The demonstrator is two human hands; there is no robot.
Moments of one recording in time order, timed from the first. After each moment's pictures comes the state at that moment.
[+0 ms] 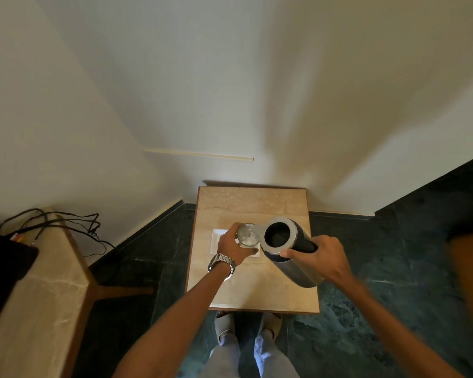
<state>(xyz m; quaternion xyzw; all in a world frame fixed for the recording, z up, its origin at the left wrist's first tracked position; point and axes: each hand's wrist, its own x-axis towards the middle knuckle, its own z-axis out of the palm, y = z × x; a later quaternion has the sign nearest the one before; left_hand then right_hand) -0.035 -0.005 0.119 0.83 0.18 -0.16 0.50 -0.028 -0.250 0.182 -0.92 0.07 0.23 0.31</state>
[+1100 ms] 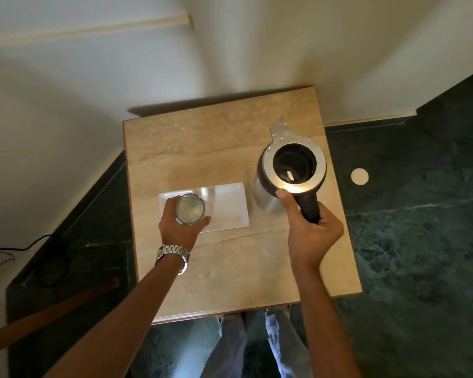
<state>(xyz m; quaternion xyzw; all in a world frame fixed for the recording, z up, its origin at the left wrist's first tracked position) 0.002 0.034 -0.224 0.84 0.29 -0.05 0.45 -0.011 -0.201 -0.152 -0.73 0.28 -0.22 0.58</state>
